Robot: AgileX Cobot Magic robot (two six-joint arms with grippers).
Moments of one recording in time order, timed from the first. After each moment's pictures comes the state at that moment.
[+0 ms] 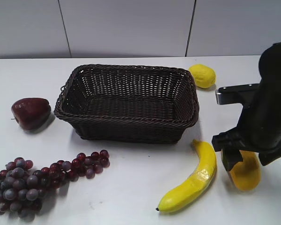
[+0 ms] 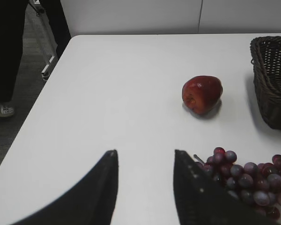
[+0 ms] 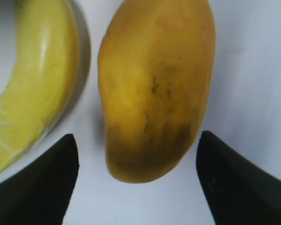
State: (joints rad) left arm -0.05 -0.01 -0.51 0.05 1.04 0.04; right arm 0.45 1.66 -0.87 -0.07 0.80 0.39
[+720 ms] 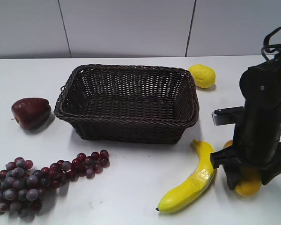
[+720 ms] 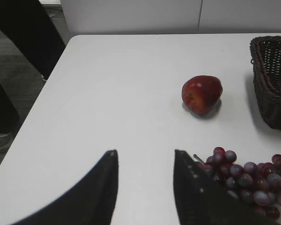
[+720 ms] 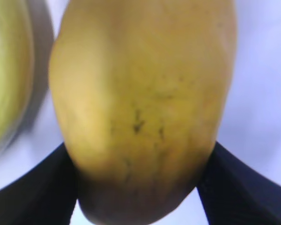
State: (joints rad) left arm -0.05 -0.01 -0.51 0.05 1.04 0.04; right arm 0.44 1.83 -0.87 -0.06 0.82 0.42
